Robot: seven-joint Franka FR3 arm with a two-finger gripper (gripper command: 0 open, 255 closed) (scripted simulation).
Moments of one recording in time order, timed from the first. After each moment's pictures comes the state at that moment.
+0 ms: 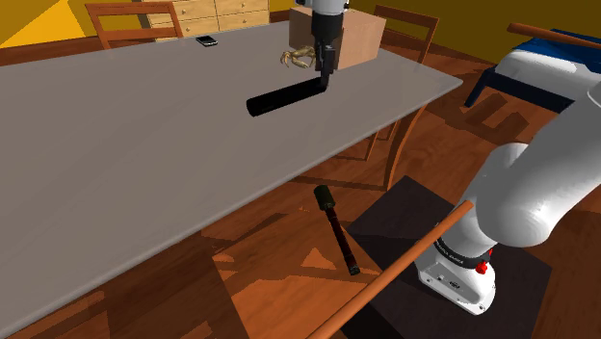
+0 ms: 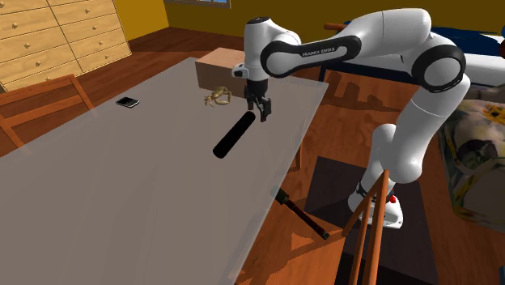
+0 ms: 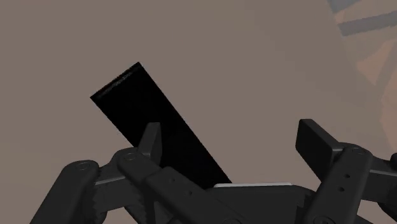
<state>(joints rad) 0.23 -0.15 -0.15 -1.96 -0.04 1.81 -0.83</state>
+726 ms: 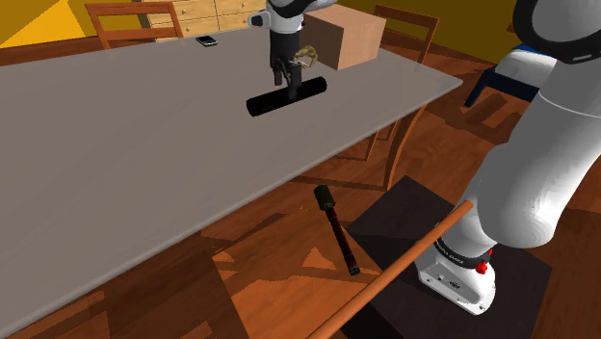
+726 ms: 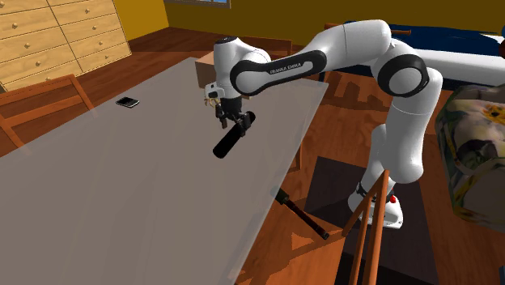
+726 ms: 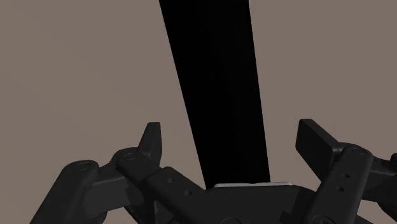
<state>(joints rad) 0.28 0.11 -0.11 -1.76 0.03 1.85 -1.14</state>
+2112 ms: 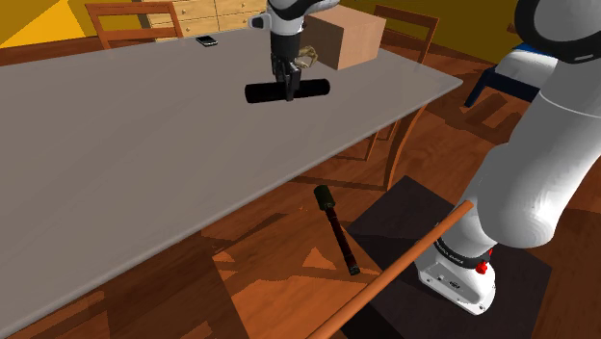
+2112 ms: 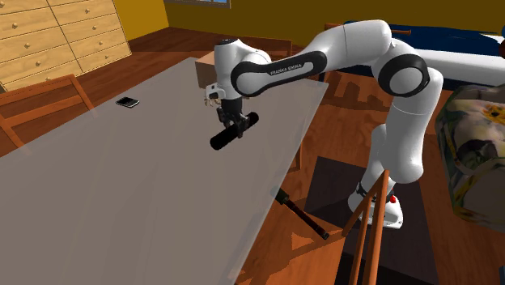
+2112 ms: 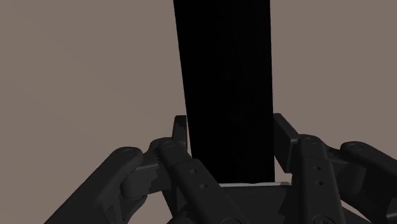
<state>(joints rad) 0.28 0.11 -0.11 -1.77 0.03 1.86 -1.15</state>
